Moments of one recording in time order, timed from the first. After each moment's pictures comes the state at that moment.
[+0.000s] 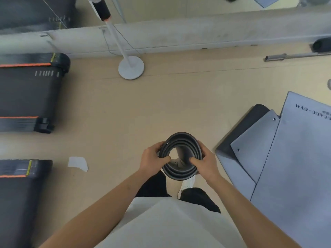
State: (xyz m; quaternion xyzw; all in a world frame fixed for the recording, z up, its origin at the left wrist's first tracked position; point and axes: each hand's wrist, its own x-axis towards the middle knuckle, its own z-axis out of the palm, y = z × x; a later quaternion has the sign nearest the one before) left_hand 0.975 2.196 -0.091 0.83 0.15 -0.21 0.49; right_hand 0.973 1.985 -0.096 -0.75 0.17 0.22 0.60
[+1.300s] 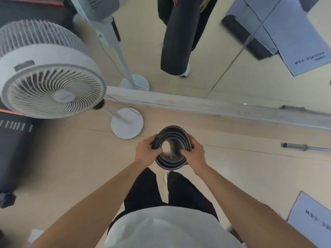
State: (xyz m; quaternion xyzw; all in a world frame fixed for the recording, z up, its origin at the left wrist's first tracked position) left_hand 1.804 2.330 -0.161 0.84 0.24 -0.18 0.46; right_hand 1.832 2.133 -0.166 -0.80 0.13 0.24 0.53
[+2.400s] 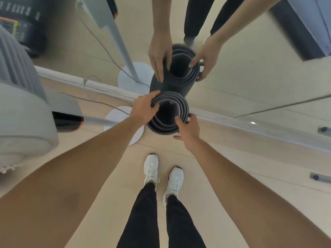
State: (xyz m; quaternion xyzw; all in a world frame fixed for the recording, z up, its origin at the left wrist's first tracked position) left_hand 2.108 2.461 -0.361 0.92 0.16 -0.15 0.32; right_hand 2.104 2.277 -0.371 -0.74 0.29 0.32 0.52
